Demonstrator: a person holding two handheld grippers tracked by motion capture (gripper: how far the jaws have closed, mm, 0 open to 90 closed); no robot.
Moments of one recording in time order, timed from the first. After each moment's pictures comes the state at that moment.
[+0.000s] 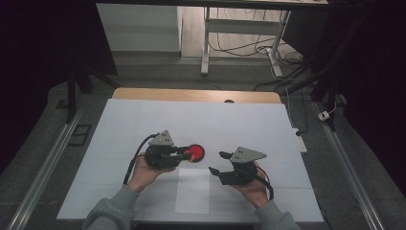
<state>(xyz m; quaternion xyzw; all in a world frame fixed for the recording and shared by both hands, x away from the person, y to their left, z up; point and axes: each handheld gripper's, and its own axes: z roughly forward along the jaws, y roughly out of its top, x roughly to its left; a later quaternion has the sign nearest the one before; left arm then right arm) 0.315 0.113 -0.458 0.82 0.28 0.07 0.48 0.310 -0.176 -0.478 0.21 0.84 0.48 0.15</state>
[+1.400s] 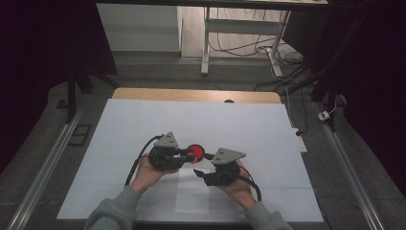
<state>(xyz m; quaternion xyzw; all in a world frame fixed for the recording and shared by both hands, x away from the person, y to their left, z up) 0.317 0.103 -0.463 0.83 0.27 0.06 0.47 0.312 -0.131 -0.489 0.18 0.85 0.47 0.14</state>
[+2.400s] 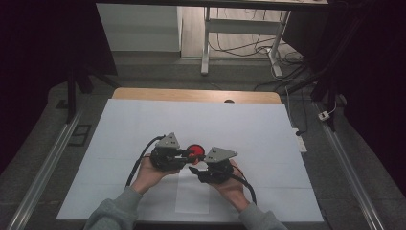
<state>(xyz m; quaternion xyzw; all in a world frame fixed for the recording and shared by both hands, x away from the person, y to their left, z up) 0.316 0.099 -0.465 0.84 0.27 0.06 0.48 0.314 -0.112 -0.494 0.19 0.85 0.47 0.14</state>
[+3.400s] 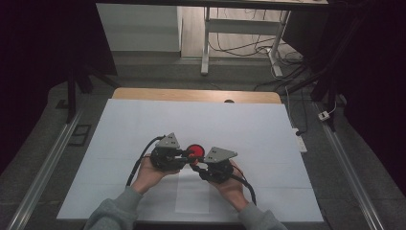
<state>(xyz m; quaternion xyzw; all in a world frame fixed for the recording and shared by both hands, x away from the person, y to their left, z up) 0.317 0.100 -0.466 0.83 0.27 0.06 0.48 0.314 -0.112 -0.492 0.19 0.85 0.47 0.15</state>
